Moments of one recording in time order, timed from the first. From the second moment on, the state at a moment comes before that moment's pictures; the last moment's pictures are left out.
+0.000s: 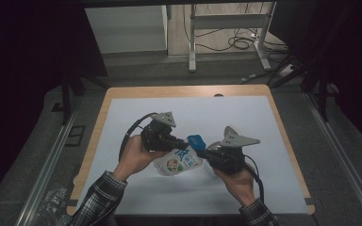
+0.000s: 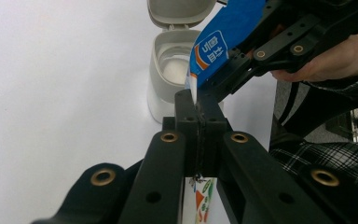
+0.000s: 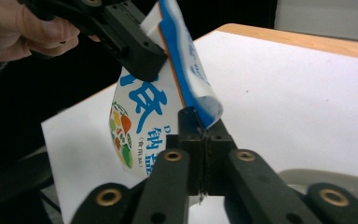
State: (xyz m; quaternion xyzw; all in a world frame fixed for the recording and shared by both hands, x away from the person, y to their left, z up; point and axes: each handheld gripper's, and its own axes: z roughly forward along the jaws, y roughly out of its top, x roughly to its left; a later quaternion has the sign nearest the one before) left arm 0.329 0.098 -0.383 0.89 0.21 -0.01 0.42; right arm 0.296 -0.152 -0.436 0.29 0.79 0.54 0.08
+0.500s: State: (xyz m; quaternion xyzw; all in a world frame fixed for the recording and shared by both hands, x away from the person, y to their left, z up) left arm 0.321 0.112 -0.408 0.88 0.24 0.06 0.41; right arm 0.297 -0.134 -0.420 0.26 0.82 0.49 0.12
